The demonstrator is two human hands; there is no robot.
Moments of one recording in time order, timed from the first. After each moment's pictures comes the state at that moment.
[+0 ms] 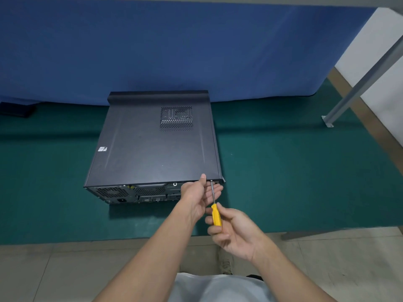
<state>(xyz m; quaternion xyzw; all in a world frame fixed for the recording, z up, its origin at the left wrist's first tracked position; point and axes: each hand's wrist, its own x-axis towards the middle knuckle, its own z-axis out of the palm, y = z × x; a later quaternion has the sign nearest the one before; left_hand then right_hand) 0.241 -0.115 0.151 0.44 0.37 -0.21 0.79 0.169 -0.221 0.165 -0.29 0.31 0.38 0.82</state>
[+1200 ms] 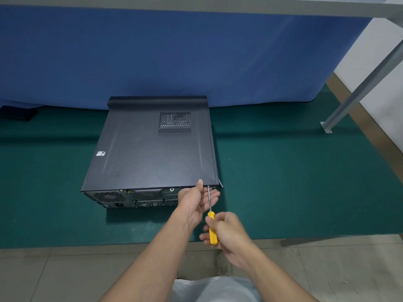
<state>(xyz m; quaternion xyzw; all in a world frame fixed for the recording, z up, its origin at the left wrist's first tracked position) 0.238 -0.116 0.153 0.44 0.38 -0.20 0.79 0.168 -0.204 0.174 -0.64 0.30 0.28 0.65</state>
